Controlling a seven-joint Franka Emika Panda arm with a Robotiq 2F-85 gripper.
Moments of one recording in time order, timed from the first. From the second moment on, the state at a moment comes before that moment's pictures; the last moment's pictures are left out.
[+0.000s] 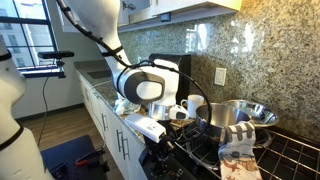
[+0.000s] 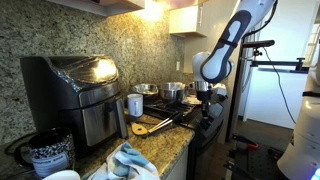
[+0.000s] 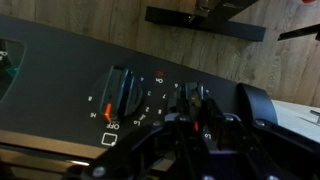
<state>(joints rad) -0.17 0.07 -0.15 -2.69 -0.19 2.62 -0.33</state>
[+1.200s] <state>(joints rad) -0.13 0.10 -0.15 -2.65 -0.36 2.56 -0.33</state>
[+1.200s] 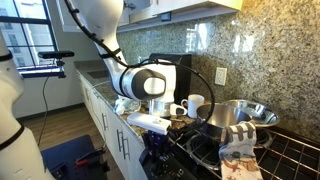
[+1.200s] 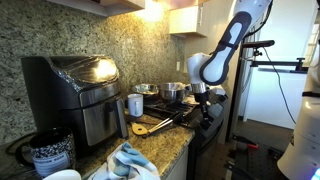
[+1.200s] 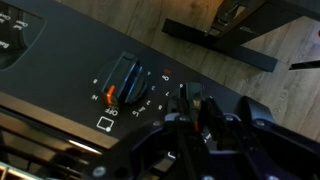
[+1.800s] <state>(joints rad) -0.13 0.09 -0.14 -2.65 -0.36 2.56 -0.33</state>
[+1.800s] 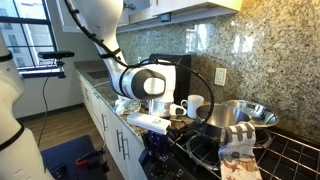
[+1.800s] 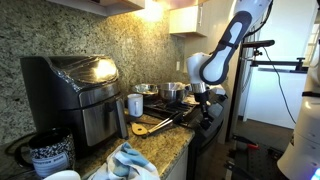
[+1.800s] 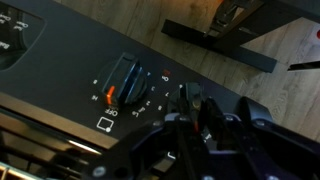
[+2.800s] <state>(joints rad) -0.14 0.10 -0.14 -2.65 -0.32 2.55 -0.43</state>
